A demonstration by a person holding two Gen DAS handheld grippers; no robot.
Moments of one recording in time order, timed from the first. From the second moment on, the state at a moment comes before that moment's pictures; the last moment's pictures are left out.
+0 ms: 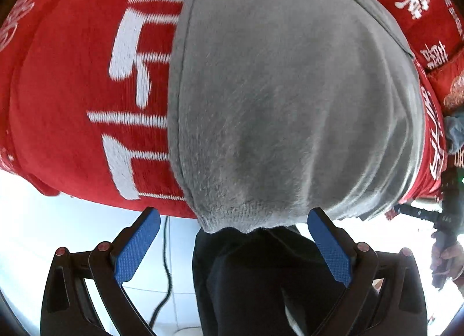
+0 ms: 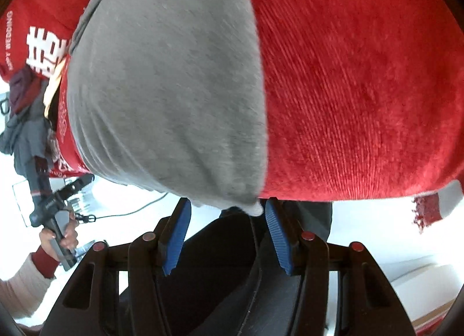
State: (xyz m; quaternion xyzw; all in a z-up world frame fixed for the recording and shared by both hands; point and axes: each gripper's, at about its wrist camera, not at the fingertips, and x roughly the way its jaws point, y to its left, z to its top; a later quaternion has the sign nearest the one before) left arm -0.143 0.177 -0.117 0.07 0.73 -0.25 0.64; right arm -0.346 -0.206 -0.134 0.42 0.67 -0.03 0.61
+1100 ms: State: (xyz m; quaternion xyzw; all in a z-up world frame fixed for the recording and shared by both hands) left arm -0.144 0.196 -0.073 -0.06 0.71 -0.35 0.61; right arm -0.302 -0.177 -0.083 0.59 0.52 0.06 0.61
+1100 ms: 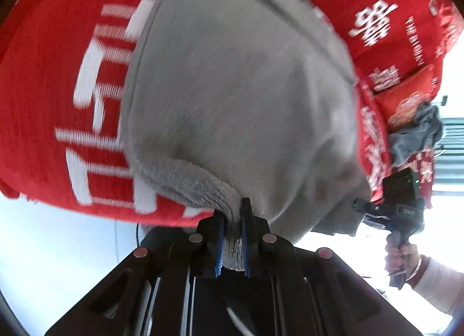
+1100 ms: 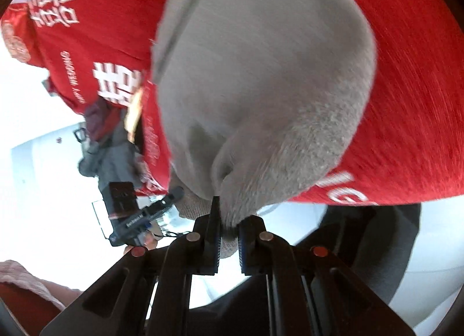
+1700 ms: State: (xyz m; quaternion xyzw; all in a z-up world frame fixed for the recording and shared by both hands) left arm -0.010 0.125 -0.020 -0.12 0.63 -0.37 0.67; right arm -0.189 -0.266 -0.027 0.64 0.36 0.05 0.68
